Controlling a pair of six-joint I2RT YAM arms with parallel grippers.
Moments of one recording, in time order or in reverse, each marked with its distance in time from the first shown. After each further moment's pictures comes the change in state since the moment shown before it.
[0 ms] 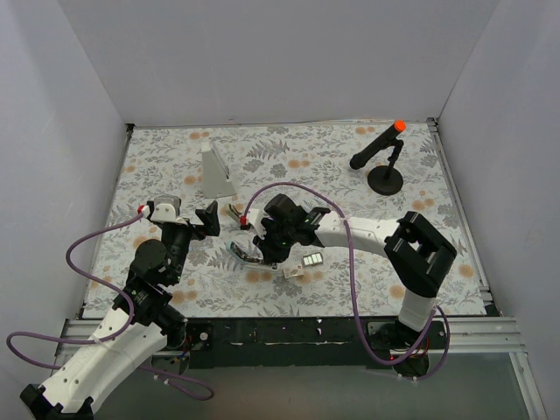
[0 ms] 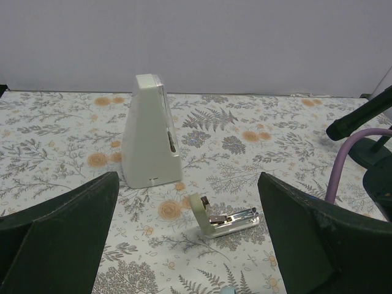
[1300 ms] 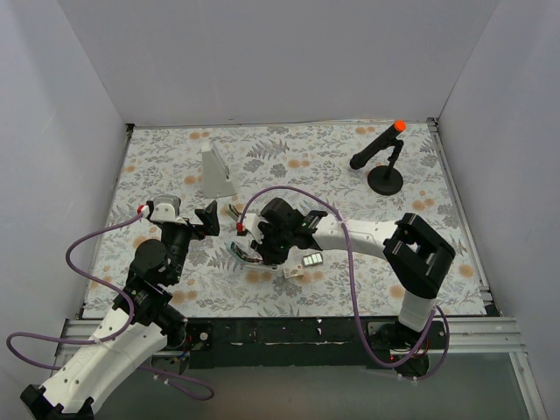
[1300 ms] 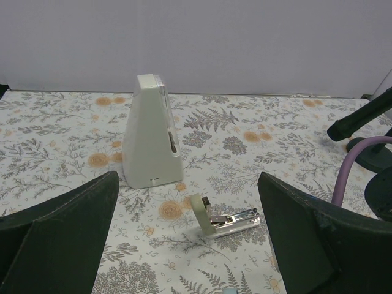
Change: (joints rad) left arm 0.006 0.000 0.000 0.000 0.002 -0.001; right arm 0.034 0.003 0.000 0.001 0.060 -0.058
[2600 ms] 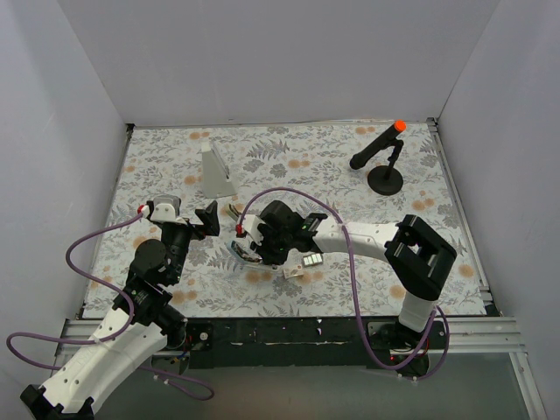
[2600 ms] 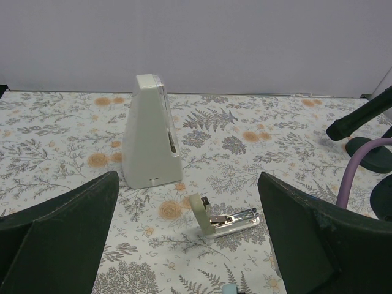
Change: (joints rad) left arm 0.000 0.000 0.000 0.000 0.003 0.000; right arm 0.013 -0.014 -0.018 0.023 0.047 0.003
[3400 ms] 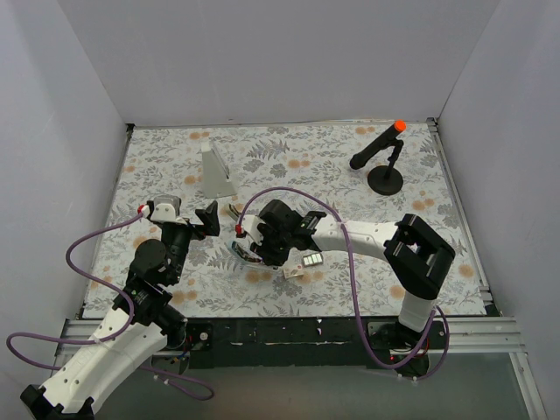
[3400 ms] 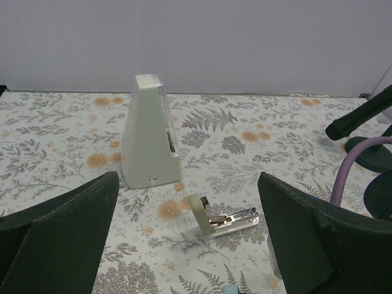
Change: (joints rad) left arm 0.000 0.000 0.000 0.000 0.004 0.000; right arm 0.000 0.010 0.027 -0.054 0.000 -0.013
